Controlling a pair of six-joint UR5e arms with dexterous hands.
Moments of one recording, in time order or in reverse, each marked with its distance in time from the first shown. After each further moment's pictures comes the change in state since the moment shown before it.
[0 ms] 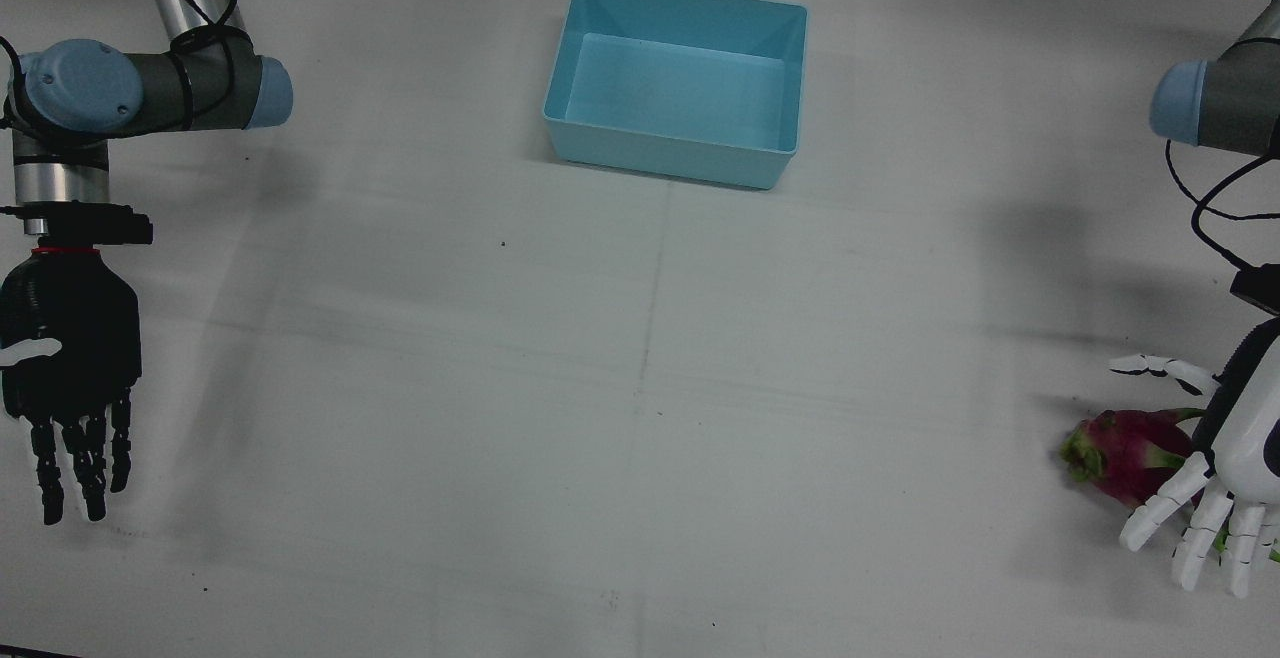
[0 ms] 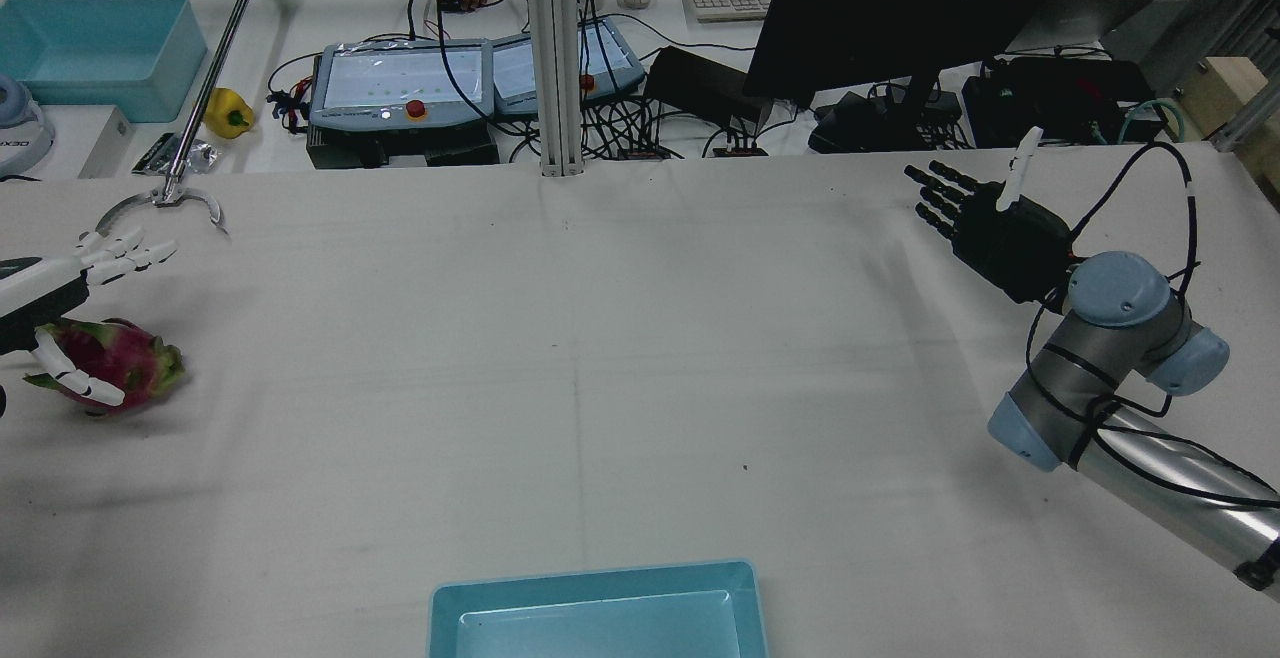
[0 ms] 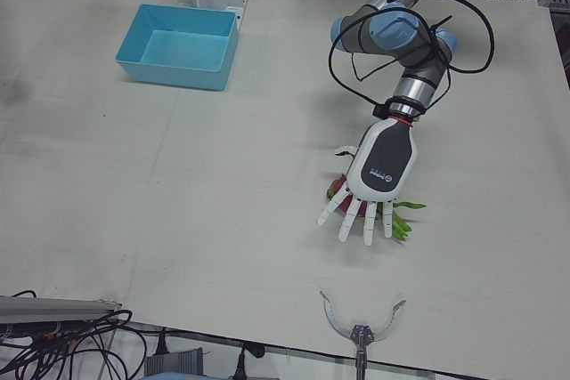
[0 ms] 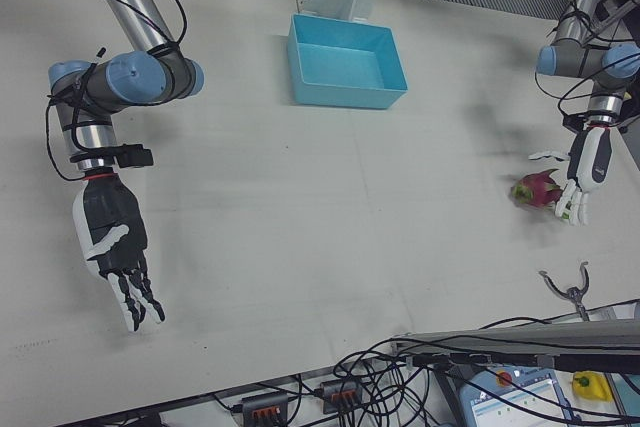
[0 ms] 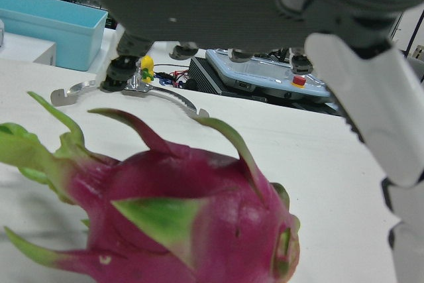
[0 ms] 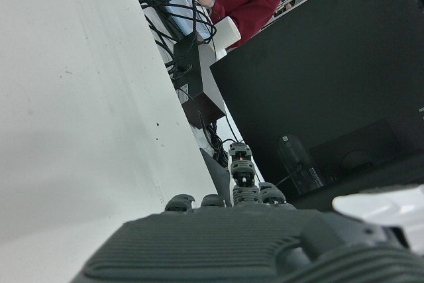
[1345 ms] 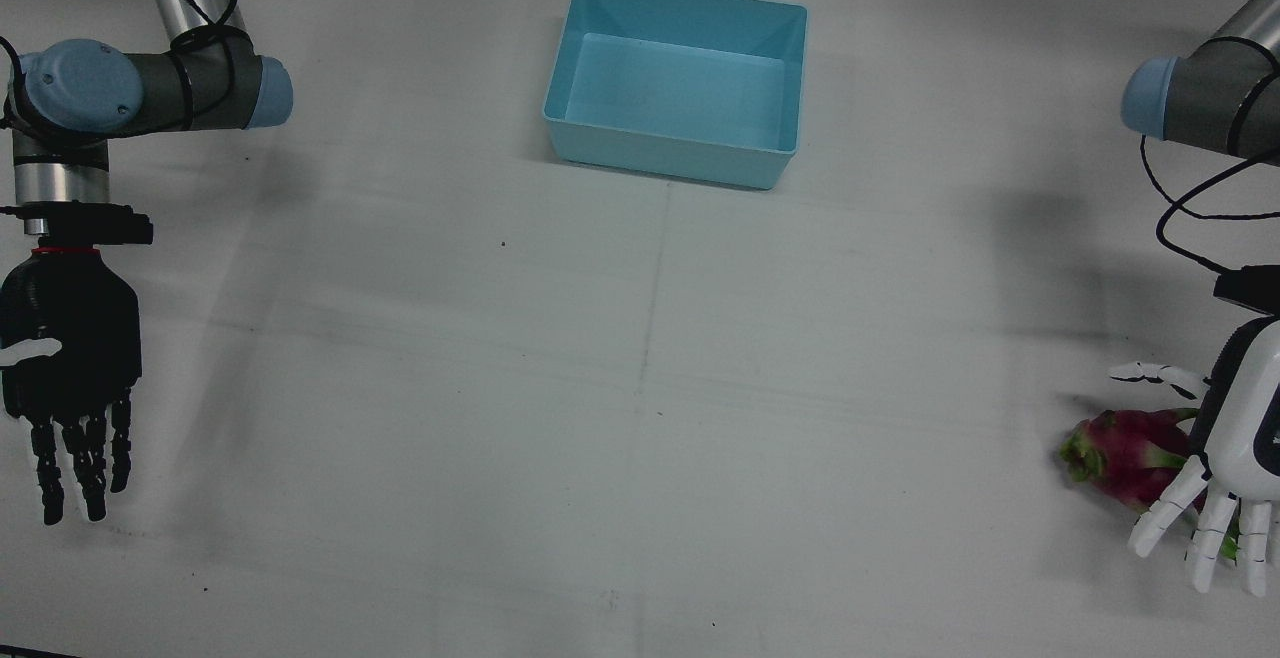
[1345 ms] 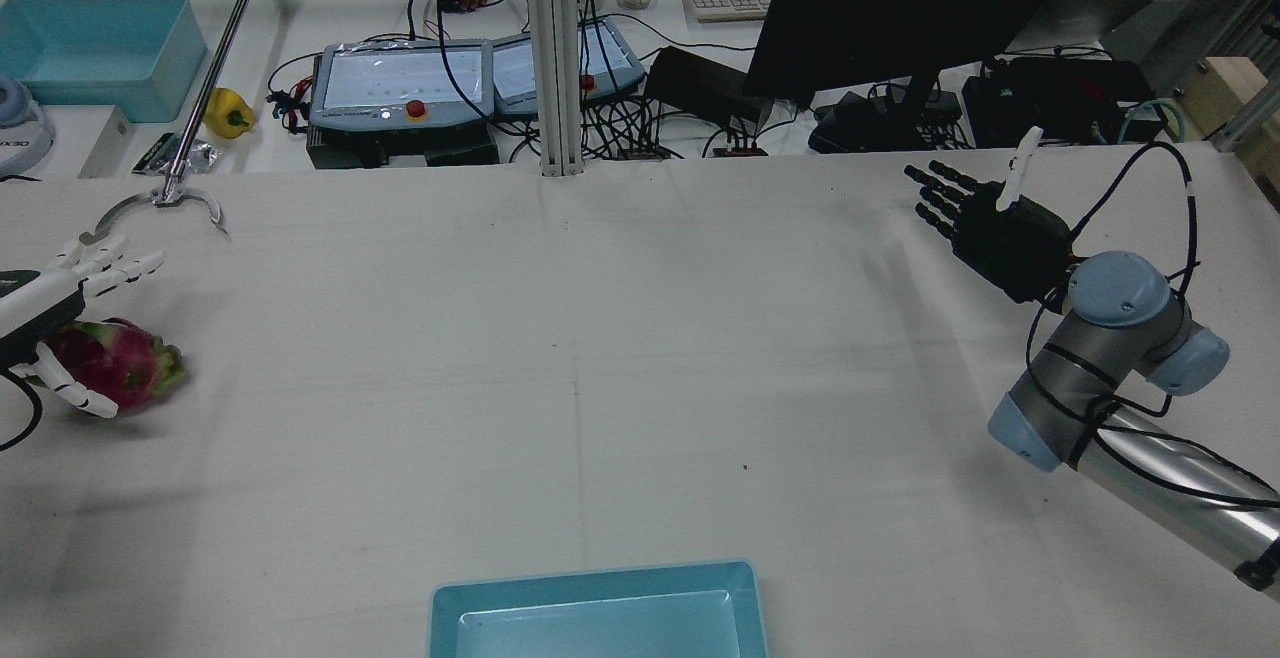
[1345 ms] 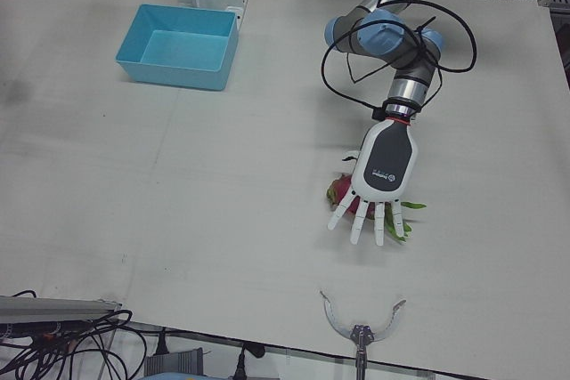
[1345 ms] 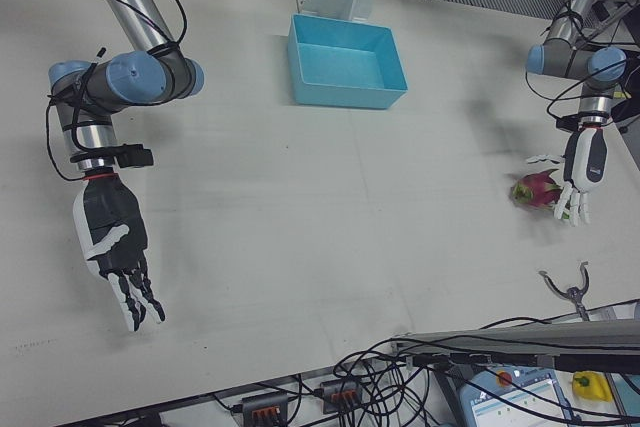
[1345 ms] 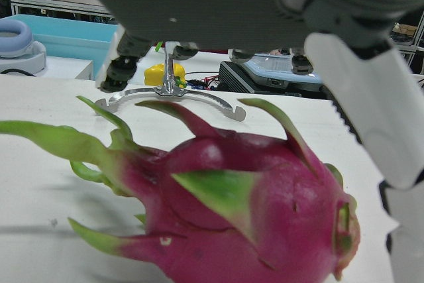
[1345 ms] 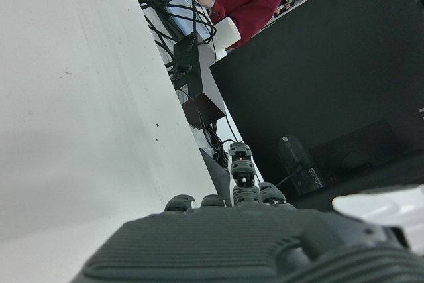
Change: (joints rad) left arm 0.059 0.000 0.005 0.070 -0.139 0.070; right arm 0.000 0.000 0.001 0.000 0.000 0.000
